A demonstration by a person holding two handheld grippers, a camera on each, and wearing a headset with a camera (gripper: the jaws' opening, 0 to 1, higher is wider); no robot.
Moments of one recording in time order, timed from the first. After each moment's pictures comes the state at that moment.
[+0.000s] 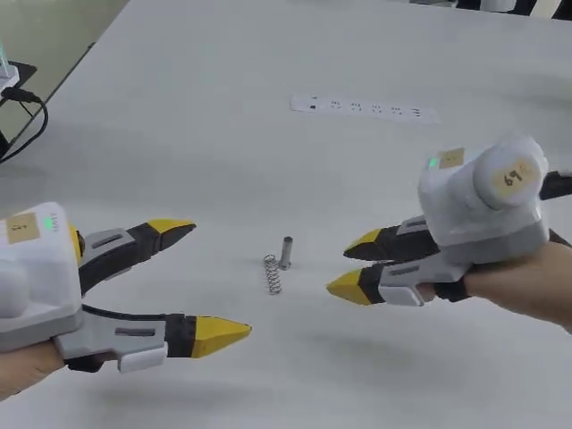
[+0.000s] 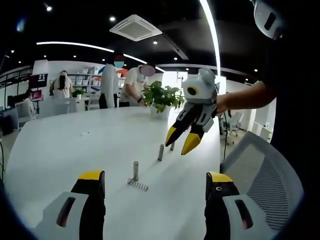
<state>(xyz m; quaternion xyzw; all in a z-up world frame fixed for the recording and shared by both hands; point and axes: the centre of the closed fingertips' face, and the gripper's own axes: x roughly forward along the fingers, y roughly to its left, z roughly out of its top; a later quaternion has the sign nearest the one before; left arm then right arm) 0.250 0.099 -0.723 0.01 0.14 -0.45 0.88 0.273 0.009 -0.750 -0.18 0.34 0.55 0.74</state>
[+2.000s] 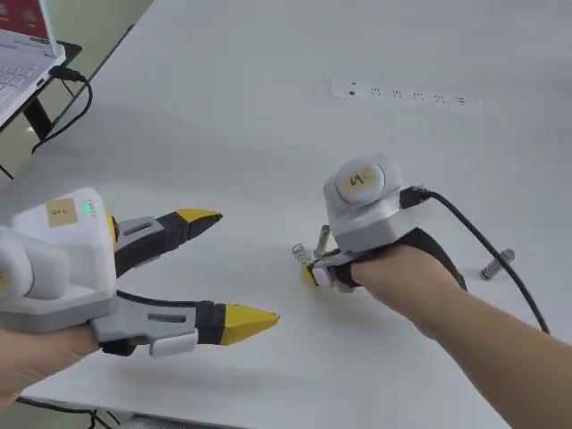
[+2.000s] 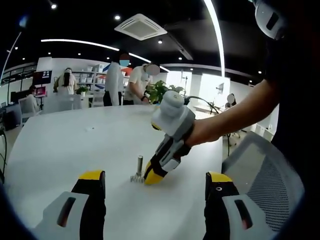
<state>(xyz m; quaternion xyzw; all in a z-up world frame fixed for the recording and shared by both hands) 0.249 0.114 -0.731 0.00 0.15 -0.44 0.89 0.310 0.062 -0.847 -0.14 0.46 0.39 0.78</state>
